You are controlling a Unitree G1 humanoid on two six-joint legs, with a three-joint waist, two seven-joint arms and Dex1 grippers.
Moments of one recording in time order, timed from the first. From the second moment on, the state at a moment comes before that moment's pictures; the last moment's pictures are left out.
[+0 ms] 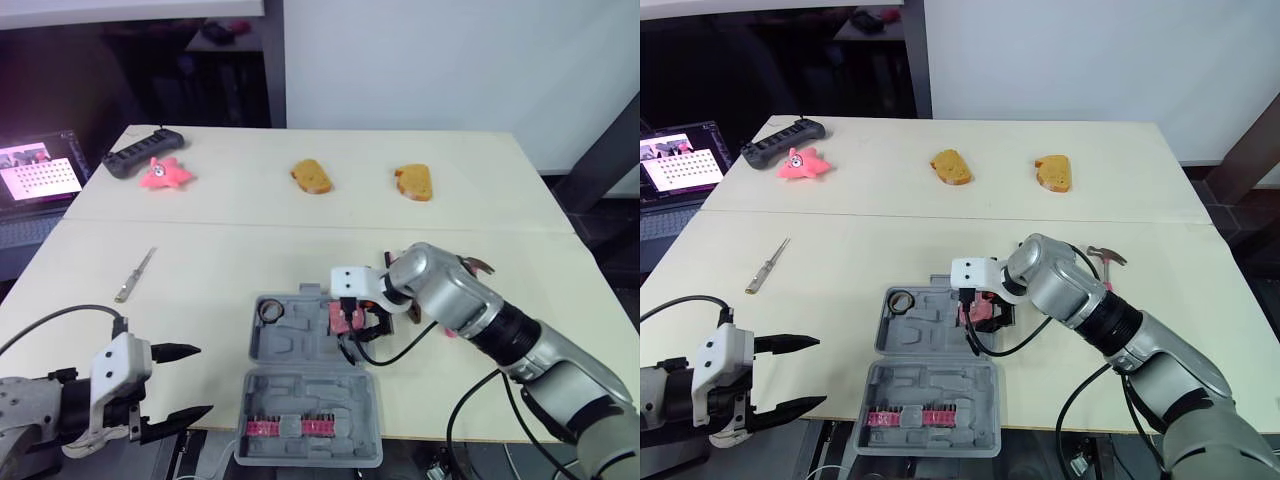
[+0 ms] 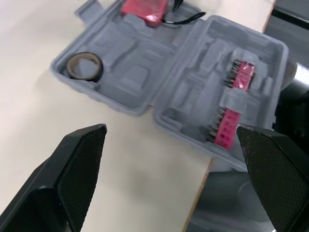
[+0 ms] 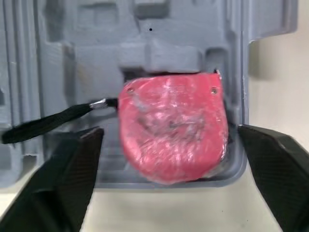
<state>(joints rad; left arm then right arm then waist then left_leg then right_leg) 0.49 0.86 0.42 -0.51 -0.49 0.26 -1.18 -0.82 -0.63 0.71 -0.09 -0.13 0.85 1.18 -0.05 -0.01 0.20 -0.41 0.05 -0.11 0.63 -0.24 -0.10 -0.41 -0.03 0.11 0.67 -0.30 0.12</state>
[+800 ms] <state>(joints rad) 0.36 0.85 0.35 -0.47 -0.50 0.26 -1.18 -0.60 -0.62 0.32 -0.15 0.17 0.55 1.14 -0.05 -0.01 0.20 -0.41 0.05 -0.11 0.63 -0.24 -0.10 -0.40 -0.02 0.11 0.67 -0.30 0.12</state>
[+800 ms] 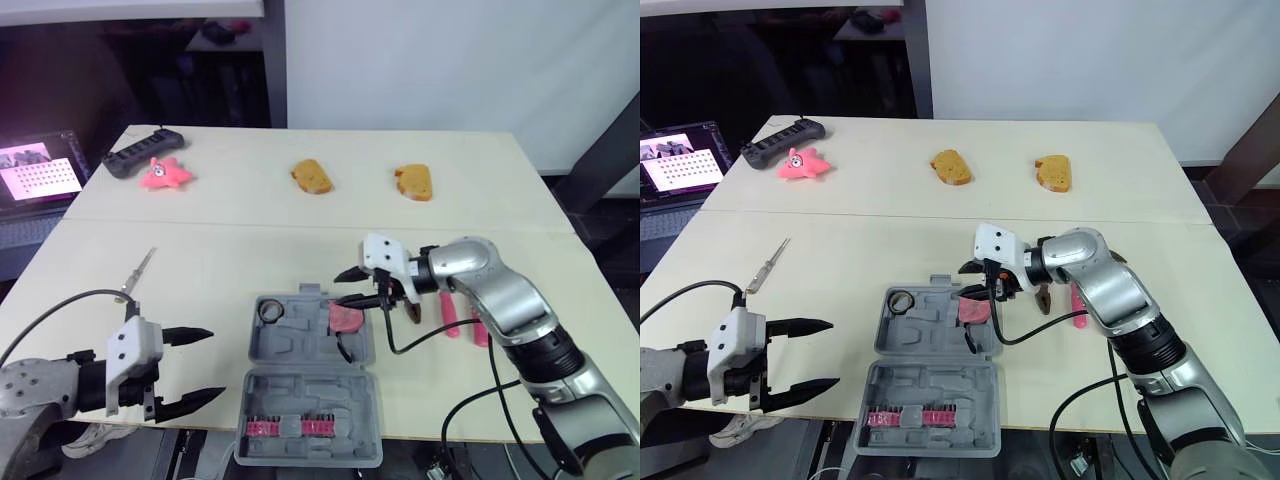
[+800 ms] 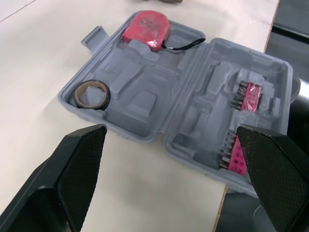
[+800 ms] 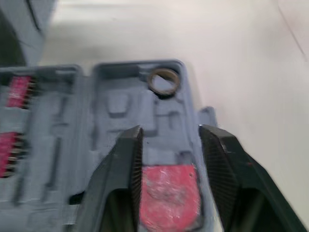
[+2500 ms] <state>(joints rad) 0.24 0.81 0.56 0.06 -0.53 0.09 -1.16 -0.15 -0.80 -0.23 0.17 0.33 0.19 1.06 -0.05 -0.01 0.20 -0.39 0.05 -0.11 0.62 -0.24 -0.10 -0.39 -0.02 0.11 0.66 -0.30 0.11</state>
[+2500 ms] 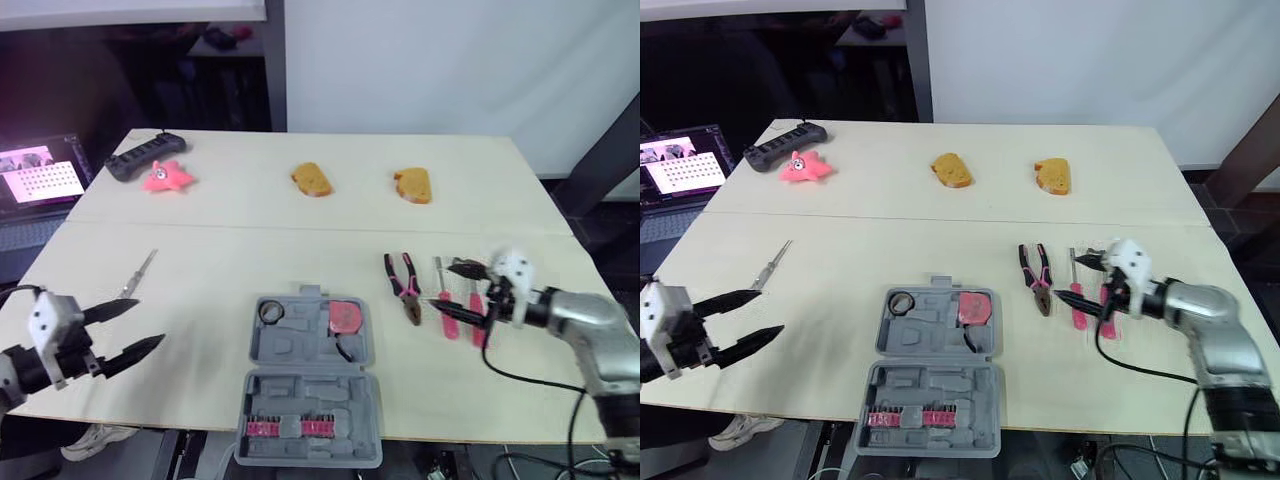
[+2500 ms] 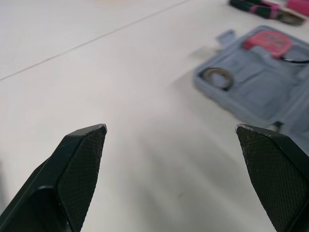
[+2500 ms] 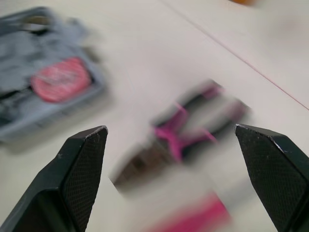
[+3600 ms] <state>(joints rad) 0.02 0.92 0.42 -0.18 -0.61 0.34 -1.13 0.08 -0.80 -0.42 -0.40 0.65 0.60 0.85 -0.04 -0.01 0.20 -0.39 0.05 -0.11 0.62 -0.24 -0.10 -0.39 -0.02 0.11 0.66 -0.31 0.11</state>
